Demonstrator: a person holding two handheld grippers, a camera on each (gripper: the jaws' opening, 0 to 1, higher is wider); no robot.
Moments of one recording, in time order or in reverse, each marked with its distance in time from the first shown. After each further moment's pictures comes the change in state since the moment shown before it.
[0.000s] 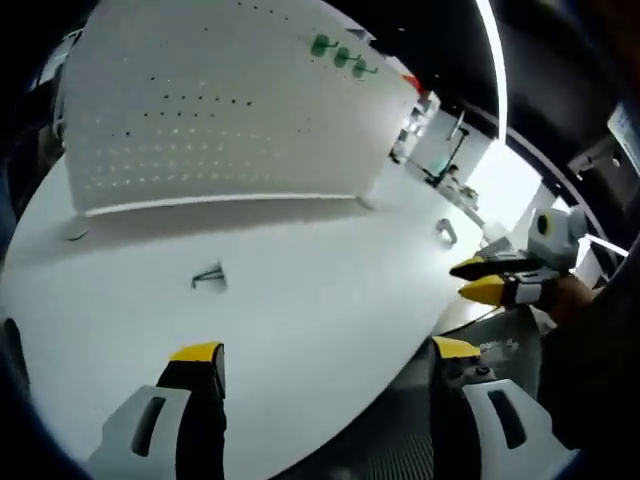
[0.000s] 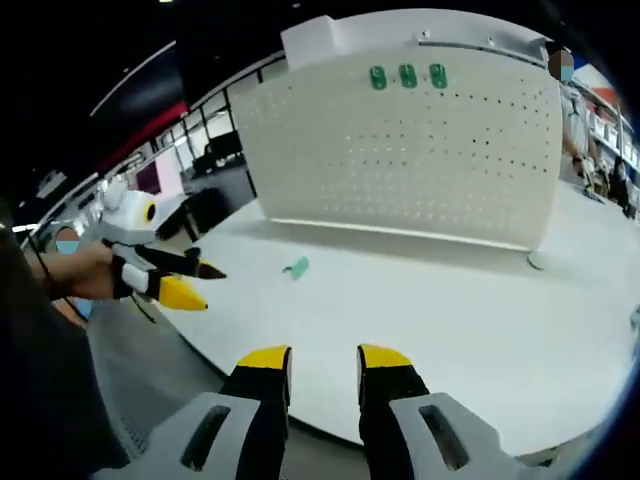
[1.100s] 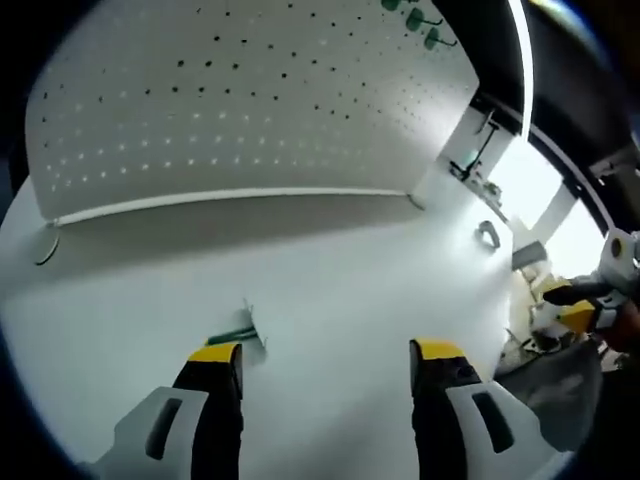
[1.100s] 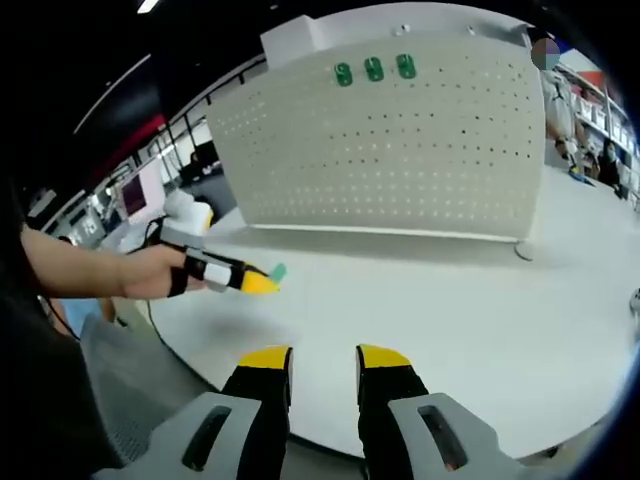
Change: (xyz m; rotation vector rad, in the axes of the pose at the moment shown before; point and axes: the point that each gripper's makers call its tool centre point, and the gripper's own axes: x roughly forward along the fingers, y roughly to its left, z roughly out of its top) left arm 0.089 0.058 0.019 0.024 0.083 0.114; right arm -0.003 -0.035 0.005 0.060 0.004 -0.035
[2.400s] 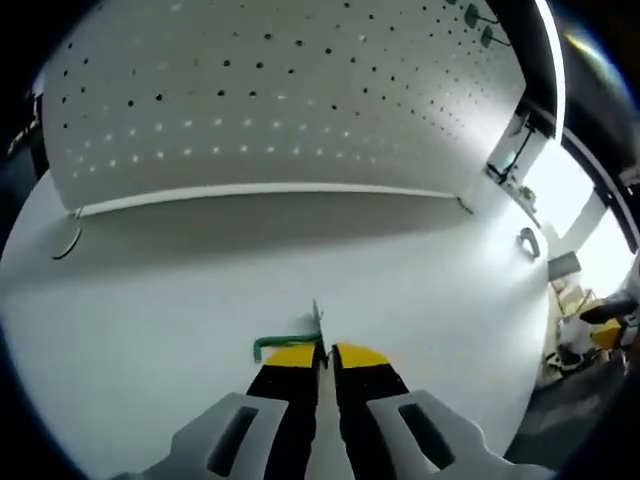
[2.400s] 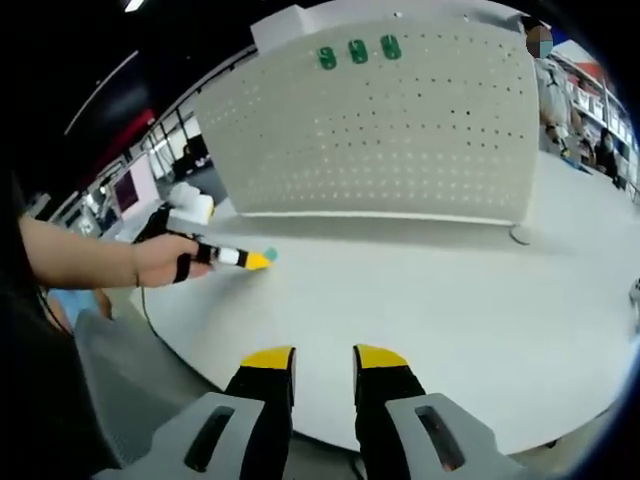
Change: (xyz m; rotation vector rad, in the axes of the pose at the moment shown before) left arm 0.014 0.051 0.006 -0.040 0.003 0.135; right arm 0.007 -0.012 -0.015 0.026 0.055 -0.011
